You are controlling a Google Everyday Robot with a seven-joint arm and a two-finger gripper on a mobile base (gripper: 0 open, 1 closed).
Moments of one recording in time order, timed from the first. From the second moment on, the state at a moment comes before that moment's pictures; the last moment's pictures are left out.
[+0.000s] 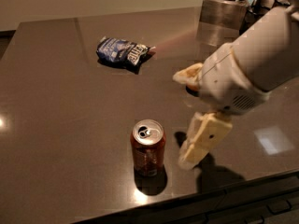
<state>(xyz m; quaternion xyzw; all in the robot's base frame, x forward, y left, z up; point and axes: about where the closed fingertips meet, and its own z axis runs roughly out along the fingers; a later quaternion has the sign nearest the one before) 0.382 -0.068 0.943 -0.67 0.69 0.13 0.25</state>
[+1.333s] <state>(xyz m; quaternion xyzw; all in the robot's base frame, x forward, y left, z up) 0.365 -0.006 0.892 -0.71 0.65 0.19 0.20</state>
